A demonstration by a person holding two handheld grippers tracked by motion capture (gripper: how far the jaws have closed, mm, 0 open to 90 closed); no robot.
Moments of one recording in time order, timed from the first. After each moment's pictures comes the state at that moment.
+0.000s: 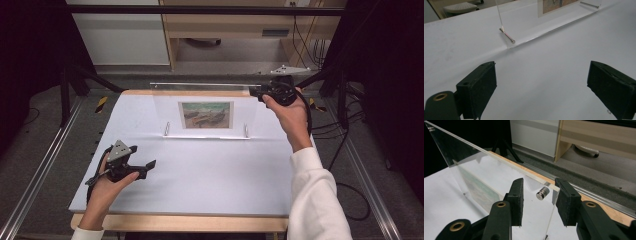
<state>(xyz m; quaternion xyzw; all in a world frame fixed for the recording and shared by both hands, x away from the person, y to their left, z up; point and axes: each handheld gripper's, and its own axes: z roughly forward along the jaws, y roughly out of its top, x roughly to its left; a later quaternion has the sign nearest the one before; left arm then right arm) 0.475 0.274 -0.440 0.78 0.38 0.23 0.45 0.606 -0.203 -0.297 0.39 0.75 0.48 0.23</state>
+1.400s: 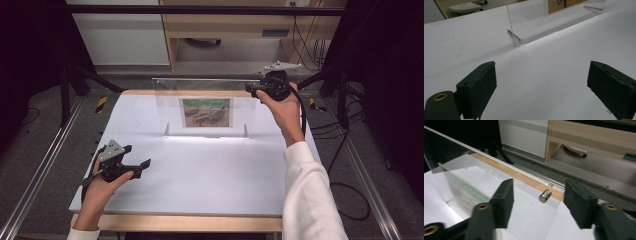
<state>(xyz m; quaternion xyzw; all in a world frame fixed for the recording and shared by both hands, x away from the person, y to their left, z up) 0.473 0.288 -0.438 0.77 0.39 0.23 0.45 0.626 -0.190 -0.299 0.41 0.74 0.47 0.26</state>
